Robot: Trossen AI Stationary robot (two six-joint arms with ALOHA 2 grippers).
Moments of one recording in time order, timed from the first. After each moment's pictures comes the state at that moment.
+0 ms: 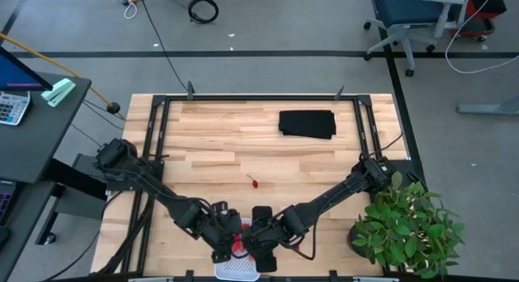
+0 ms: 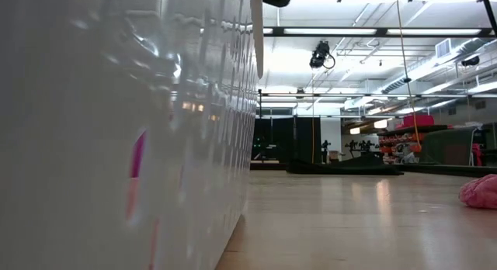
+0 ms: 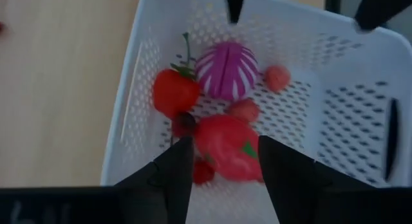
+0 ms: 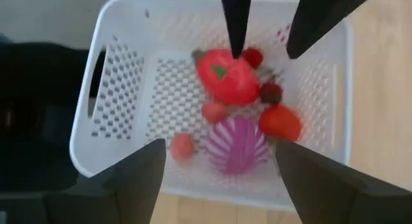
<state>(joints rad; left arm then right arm) -0.64 1.76 1.34 -0.66 -0.17 -0.75 0.51 2.22 2.02 -0.81 0.10 0.47</state>
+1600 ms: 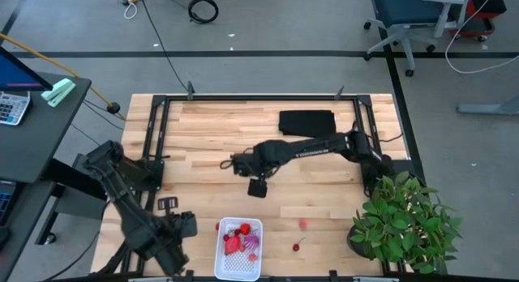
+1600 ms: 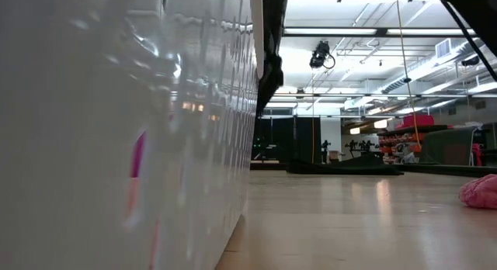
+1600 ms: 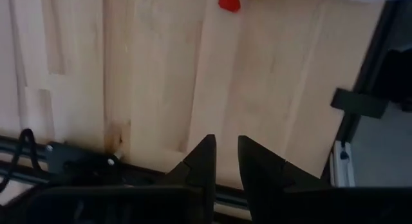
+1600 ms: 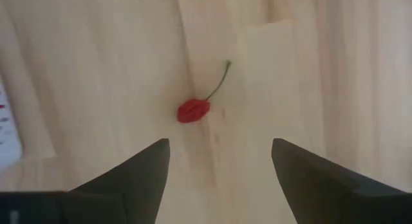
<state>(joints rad) -0.90 1.72 1.68 -1.57 -0.15 -1.04 0.06 2.22 1.98 -1.13 0.07 0.28</state>
